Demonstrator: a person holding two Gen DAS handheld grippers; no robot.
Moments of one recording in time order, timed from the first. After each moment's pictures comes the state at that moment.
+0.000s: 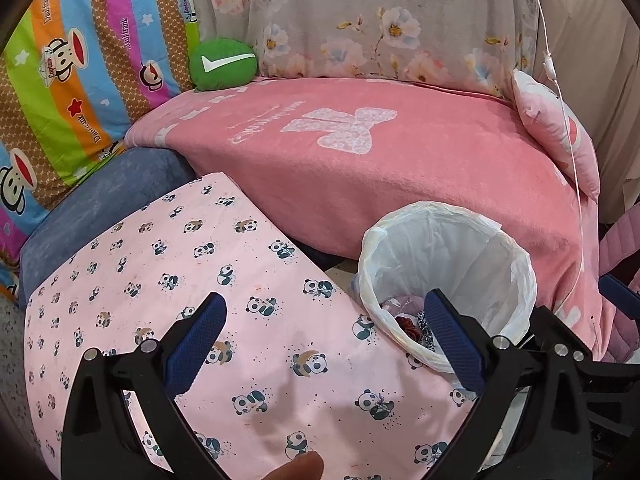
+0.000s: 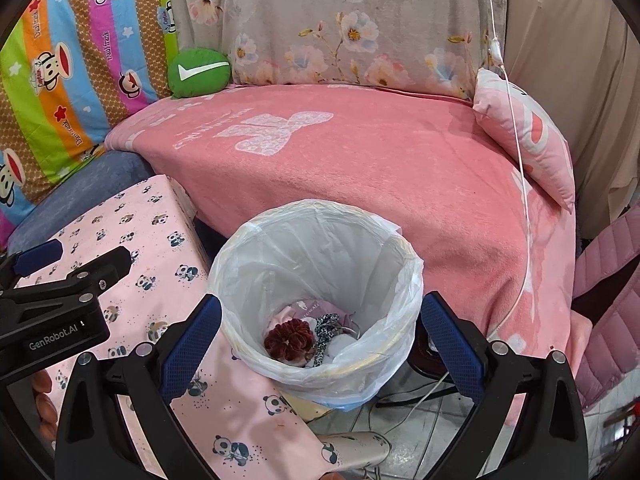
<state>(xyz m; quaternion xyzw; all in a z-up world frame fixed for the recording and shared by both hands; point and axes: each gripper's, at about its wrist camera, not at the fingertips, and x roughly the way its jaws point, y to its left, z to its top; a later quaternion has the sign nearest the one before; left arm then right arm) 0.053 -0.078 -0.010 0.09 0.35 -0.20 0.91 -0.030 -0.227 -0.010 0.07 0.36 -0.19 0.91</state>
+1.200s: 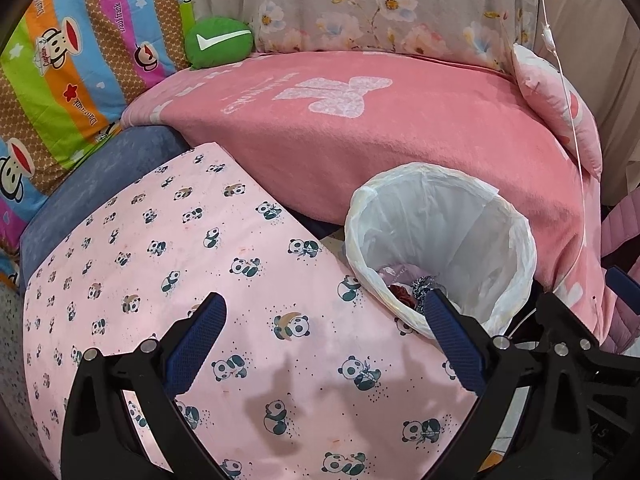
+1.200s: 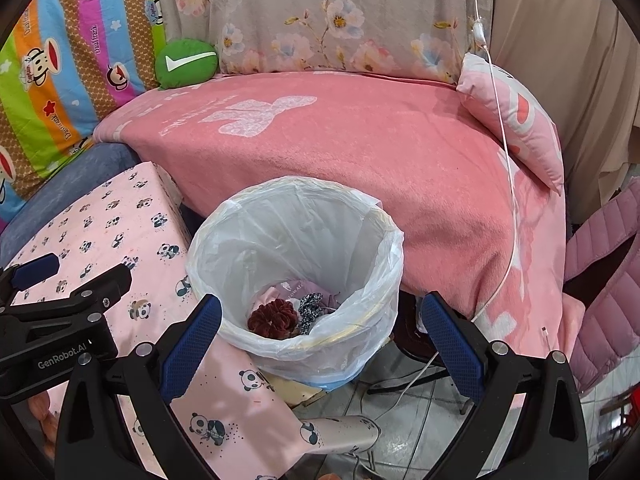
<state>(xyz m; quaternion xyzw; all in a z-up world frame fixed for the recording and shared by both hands) 0.038 -0.090 -0.031 0.11 0.39 -0.19 0.90 -0.046 -0.236 -0.026 0.08 0.37 -0.21 0.90</state>
